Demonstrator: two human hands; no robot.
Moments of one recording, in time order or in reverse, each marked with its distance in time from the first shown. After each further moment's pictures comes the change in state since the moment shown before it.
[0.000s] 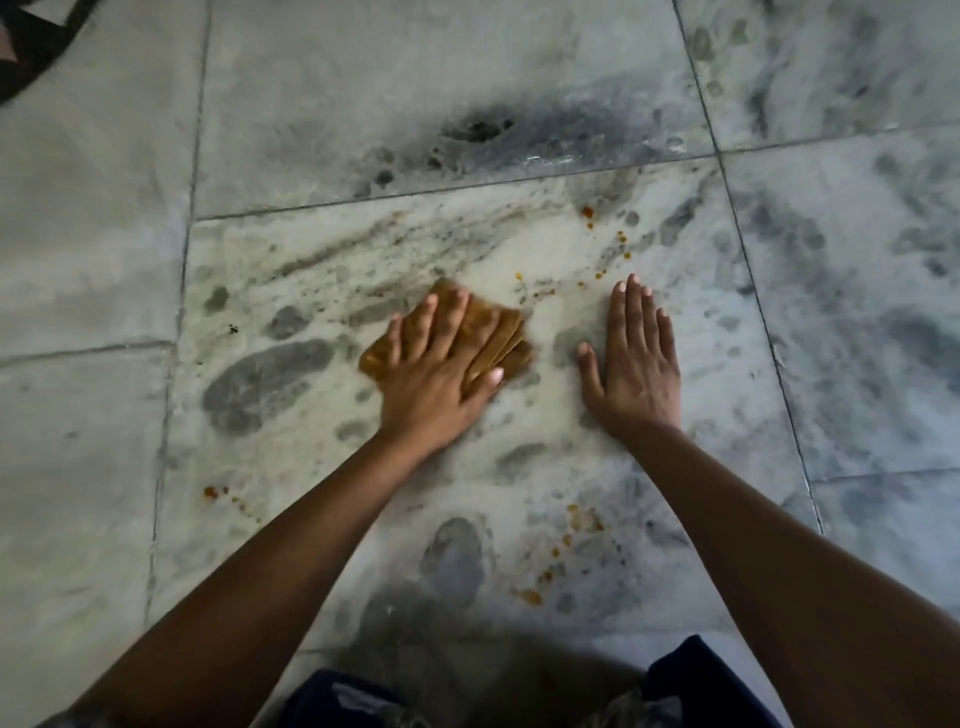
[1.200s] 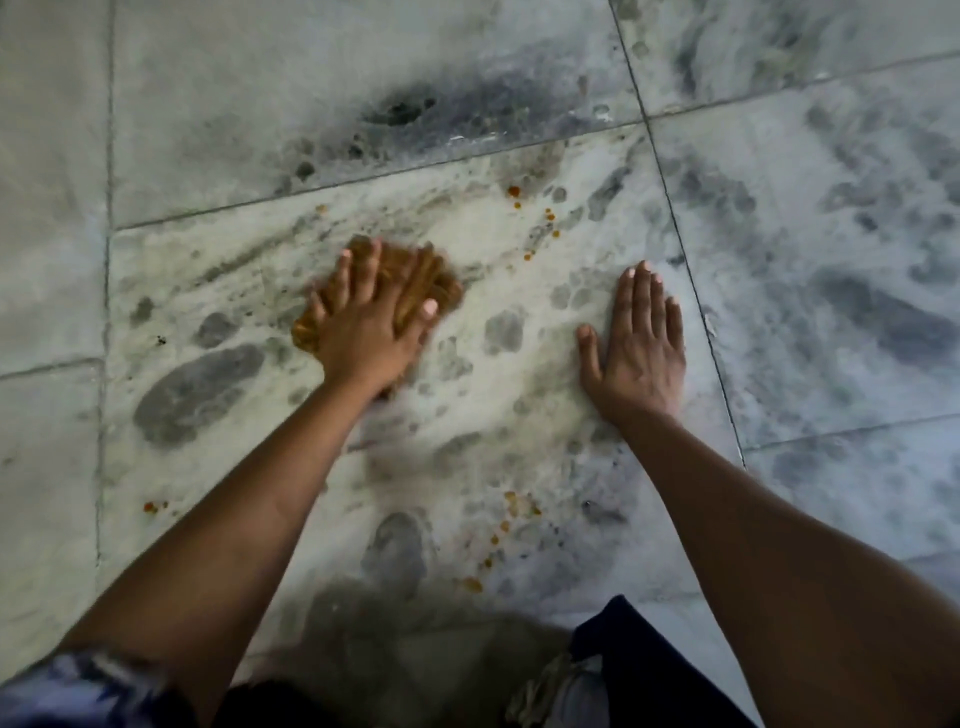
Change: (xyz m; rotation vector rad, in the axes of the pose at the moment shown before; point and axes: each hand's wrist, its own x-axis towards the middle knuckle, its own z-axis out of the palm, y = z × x) left_hand 0.052 0.007 -0.009 -0.005 -0.068 -0.232; right_hand -0.010 0.057 -0.012 -0.015 -0.006 0.168
